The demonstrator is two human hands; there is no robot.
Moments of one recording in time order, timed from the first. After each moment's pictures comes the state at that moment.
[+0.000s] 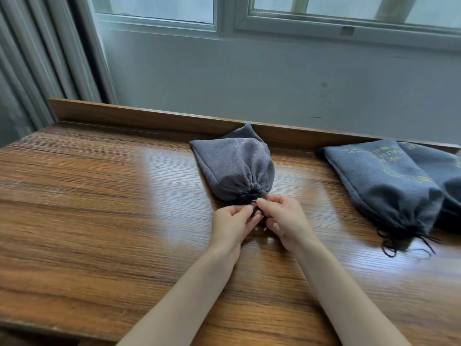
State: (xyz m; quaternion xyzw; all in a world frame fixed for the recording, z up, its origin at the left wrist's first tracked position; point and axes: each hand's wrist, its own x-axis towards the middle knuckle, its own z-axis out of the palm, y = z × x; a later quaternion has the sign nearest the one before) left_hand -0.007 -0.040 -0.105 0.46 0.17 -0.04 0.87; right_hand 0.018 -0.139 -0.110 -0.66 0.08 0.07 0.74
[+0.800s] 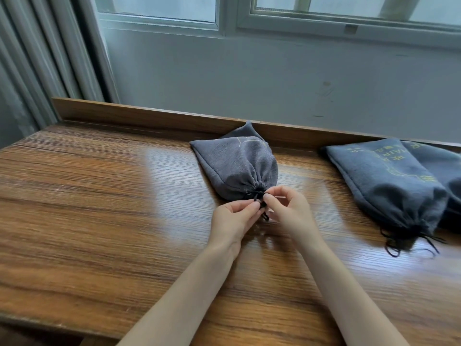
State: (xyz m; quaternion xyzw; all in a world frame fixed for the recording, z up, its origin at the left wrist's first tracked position) left_hand -0.006 -0.037 -0.106 0.46 0.16 -0.02 0.87; right_hand 0.017 -0.144 -0.107 -0.76 -0.01 -0.05 0.65
